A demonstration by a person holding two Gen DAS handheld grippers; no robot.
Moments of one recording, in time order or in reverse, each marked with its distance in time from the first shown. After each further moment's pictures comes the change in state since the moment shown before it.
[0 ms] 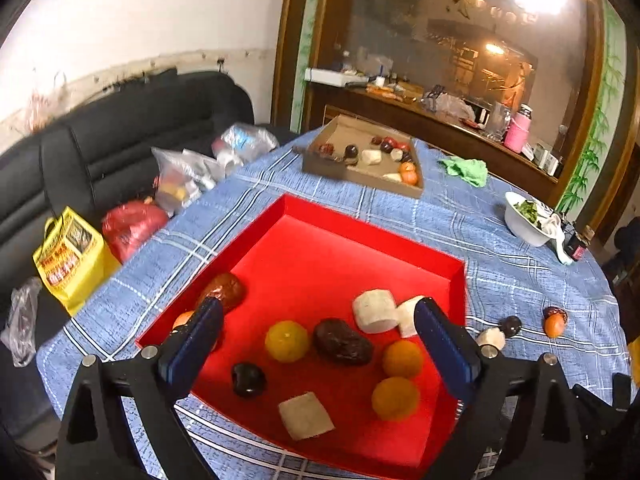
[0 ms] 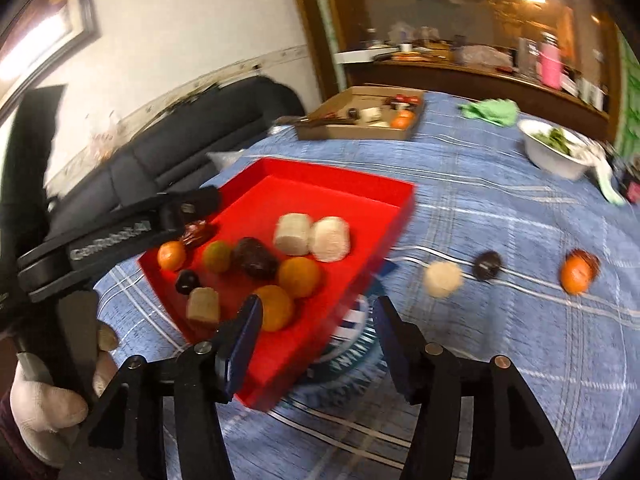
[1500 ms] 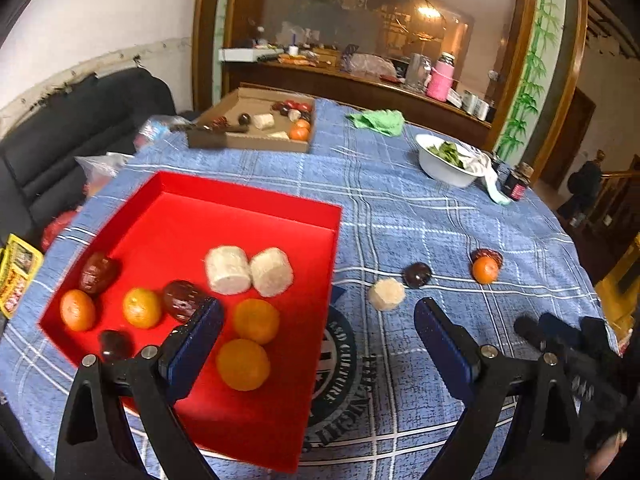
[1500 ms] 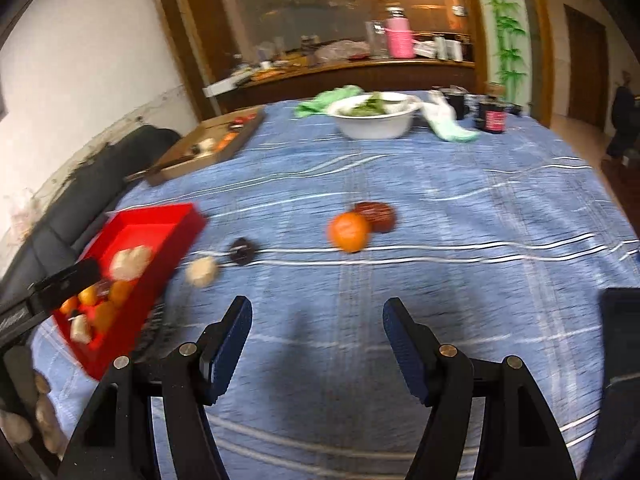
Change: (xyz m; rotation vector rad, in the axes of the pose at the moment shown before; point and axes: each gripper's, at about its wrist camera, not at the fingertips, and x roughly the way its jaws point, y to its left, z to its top) left arm 0.014 -0.088 -0.029 0.150 0.113 -0.209; right arm -0.067 -0.149 -0.033 0.261 -0.061 -0.290
